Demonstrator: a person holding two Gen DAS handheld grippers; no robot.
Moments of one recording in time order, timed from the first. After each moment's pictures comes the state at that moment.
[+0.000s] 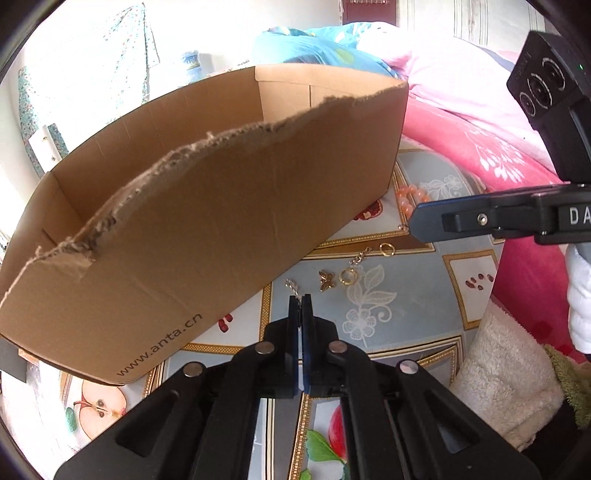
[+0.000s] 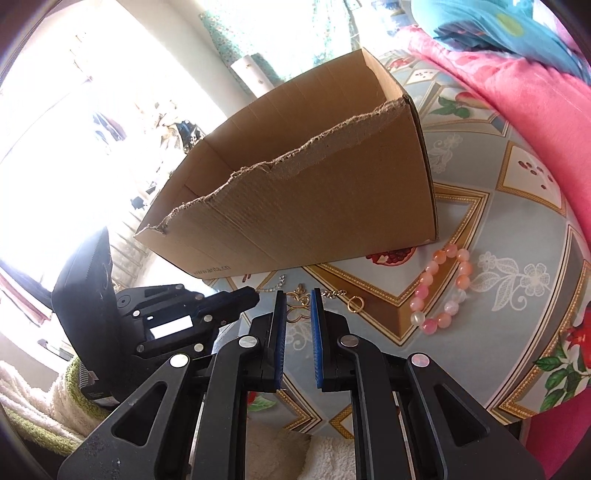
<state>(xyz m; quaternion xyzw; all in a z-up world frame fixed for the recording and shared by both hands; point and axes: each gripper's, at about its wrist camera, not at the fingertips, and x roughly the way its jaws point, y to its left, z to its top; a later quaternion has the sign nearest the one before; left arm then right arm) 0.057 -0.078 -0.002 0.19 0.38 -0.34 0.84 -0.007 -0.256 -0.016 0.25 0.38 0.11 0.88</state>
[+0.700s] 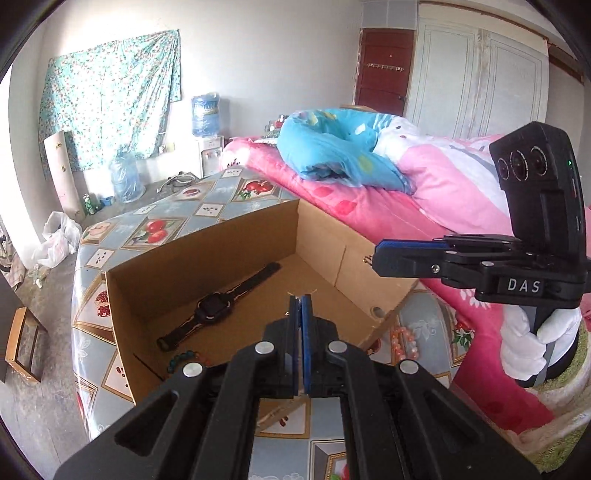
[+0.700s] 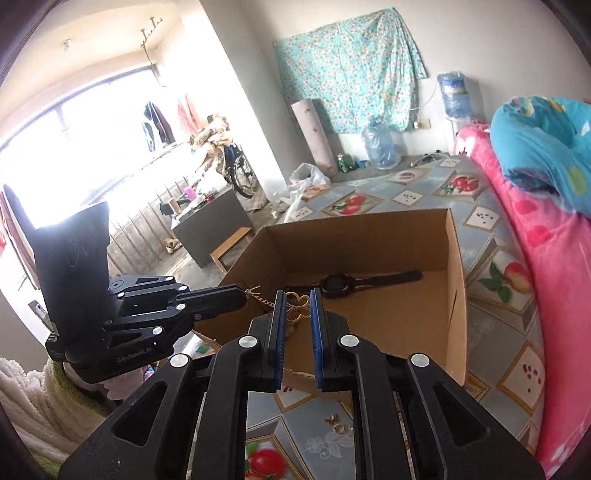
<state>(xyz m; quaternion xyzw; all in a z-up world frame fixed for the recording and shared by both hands) 0.122 -0.049 0.132 0.10 0.33 -0.36 0.87 0.060 -0.247 0.102 0.15 0.29 0.17 0.93</state>
